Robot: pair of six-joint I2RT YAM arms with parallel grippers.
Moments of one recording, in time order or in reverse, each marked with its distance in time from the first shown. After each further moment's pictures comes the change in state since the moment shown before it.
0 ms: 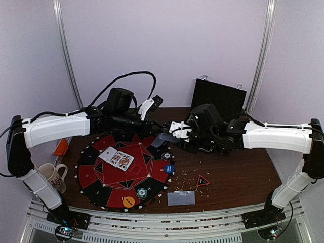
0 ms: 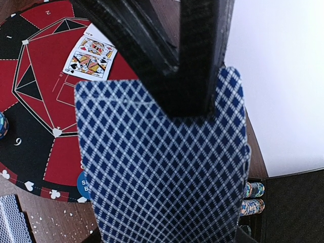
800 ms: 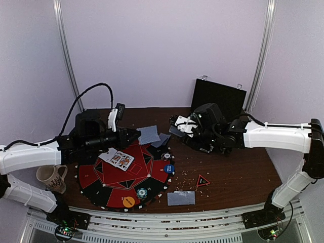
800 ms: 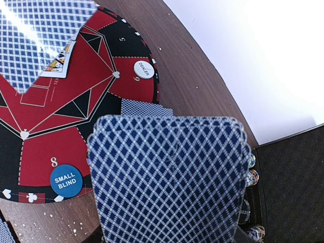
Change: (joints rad) left arm 0.002 -0.403 -0.500 0.329 -0.261 -0.470; right arm -0.054 -0.004 -0.029 0.034 0.101 0.111
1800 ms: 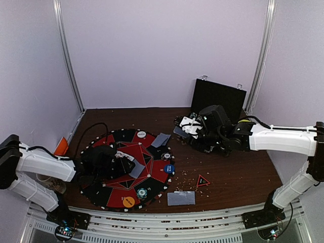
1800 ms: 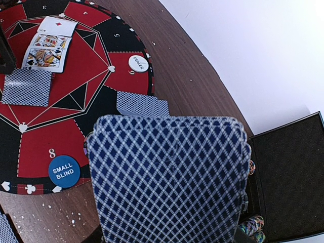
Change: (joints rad) left arm -0.081 0.153 -0.321 0.077 -0.346 -0.541; right arm -0.002 -0.064 -0.062 0.002 0.032 0.020
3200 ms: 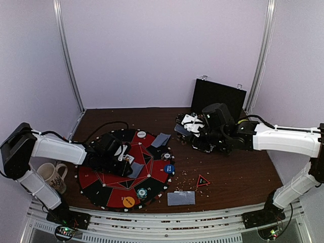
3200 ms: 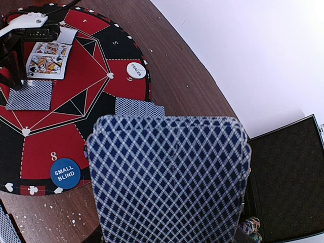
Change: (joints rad) left arm 0.158 0.189 0.232 -0.372 0.271 0.625; right arm 0.000 -0.035 0.000 -0.006 -0.006 -0.005
